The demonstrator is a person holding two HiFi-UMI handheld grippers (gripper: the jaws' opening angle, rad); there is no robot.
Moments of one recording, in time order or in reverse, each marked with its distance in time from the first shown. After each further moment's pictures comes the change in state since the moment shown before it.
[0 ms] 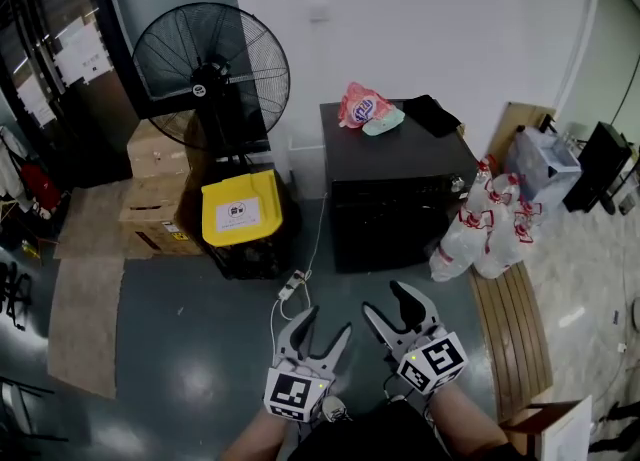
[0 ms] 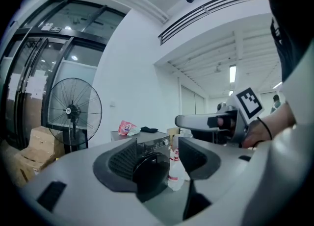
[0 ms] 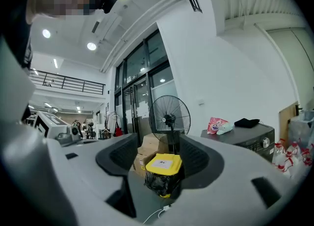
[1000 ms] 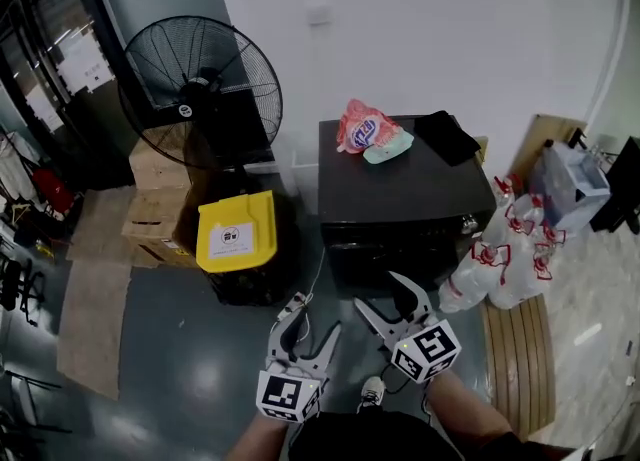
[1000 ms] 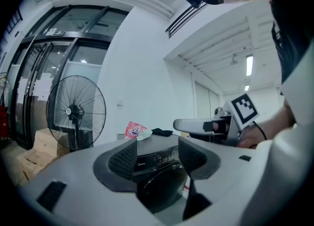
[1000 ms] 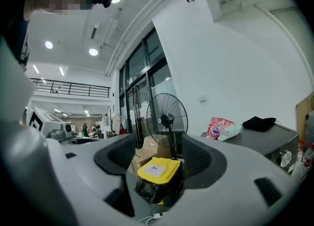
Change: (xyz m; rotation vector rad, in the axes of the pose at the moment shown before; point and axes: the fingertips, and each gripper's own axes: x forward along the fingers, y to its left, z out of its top) left arm 0.186 0.054 0.011 -0.015 0.011 0.149; right arm 0.121 -0.182 0.004 0.029 0.000 0.124
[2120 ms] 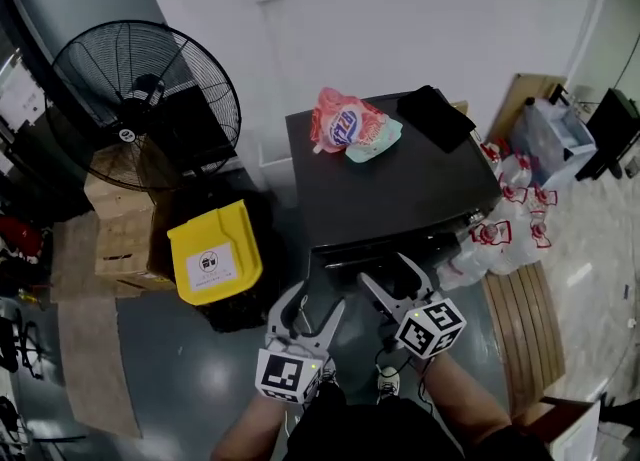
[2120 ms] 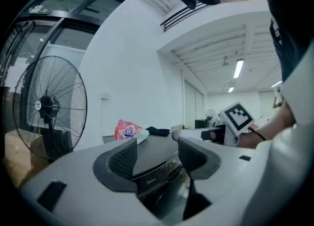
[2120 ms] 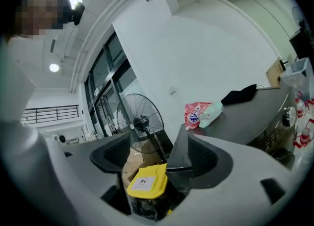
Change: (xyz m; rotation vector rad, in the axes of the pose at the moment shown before) left arm 0.152 0.099 -0.002 0.013 0.055 -0.228; right arm 0.117 -0.129 -0.044 0.339 -0.030 -0.272
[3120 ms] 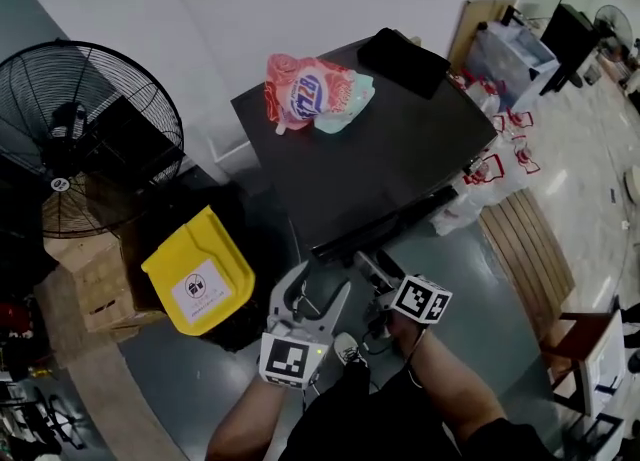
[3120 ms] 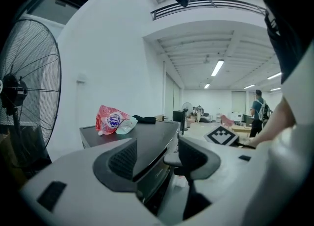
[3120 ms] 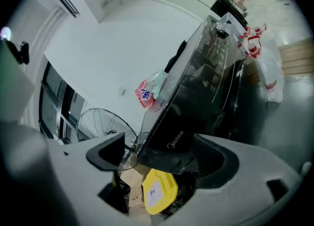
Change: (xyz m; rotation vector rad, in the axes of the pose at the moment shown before) left arm 0.064 0.058 -0.060 0.035 0.105 -0.309; right arm 0.062 -0.088 -0.144 0.637 -0.044 -0.339
